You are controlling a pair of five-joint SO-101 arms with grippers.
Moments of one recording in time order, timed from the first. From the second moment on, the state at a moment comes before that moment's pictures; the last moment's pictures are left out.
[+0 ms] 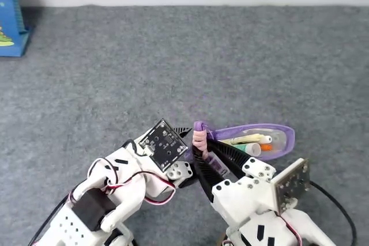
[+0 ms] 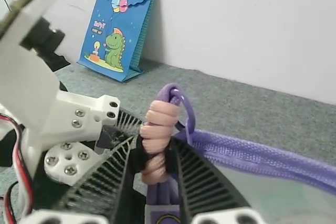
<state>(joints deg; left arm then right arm) 38.6 -71.9 59.9 54.7 -5.1 -37.5 -100.8 52.6 70.4 -7.1</state>
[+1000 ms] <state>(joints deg) 38.4 -91.4 59.7 66.7 -5.1 -37.1 -100.8 53.4 71.6 -7.7</state>
